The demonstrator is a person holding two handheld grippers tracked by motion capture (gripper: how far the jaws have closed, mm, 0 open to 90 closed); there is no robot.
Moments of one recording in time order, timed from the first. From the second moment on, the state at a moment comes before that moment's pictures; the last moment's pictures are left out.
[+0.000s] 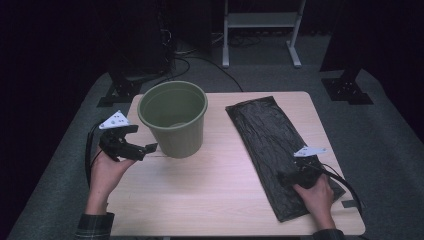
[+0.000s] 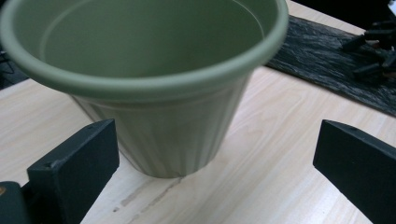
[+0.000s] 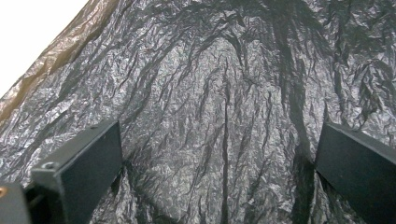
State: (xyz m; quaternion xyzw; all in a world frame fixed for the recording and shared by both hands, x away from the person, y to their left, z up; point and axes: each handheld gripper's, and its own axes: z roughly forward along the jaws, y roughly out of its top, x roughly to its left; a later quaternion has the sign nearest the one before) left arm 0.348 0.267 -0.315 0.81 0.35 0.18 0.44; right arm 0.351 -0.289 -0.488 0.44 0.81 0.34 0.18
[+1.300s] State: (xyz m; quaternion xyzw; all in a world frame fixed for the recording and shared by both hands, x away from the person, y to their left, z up) left arm 0.443 0.276 -0.306 0.81 0.38 0.19 0.41; right arm 0.352 -0.289 -0.488 0.44 0.81 0.34 0.18
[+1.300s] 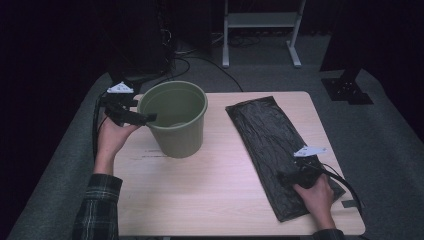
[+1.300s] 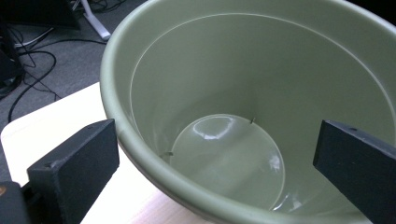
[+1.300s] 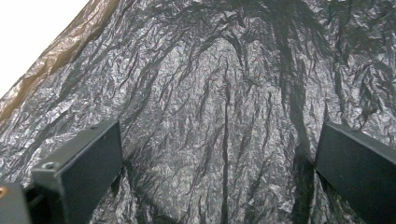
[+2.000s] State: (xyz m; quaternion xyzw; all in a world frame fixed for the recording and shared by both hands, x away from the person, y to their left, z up) left arm 0.441 0.264 -0.315 0.82 0.37 0.18 0.40; right arm 0.352 -0.289 -0.488 0.43 0.81 0.34 0.18
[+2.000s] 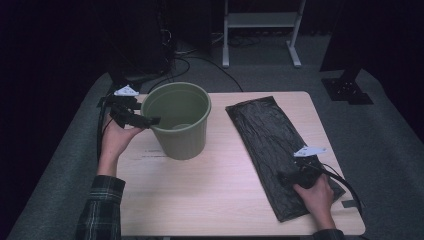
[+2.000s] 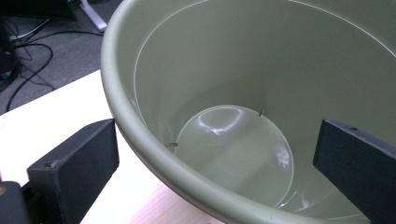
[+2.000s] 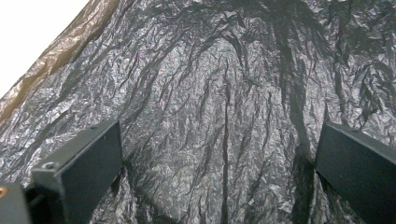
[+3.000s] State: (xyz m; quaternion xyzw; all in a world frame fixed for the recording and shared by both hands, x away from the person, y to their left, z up) left arm 0.394 0.216 -0.318 0.84 0.31 0.15 0.42; right arm 0.352 -0.289 -0.488 0.43 0.81 0.34 0.18
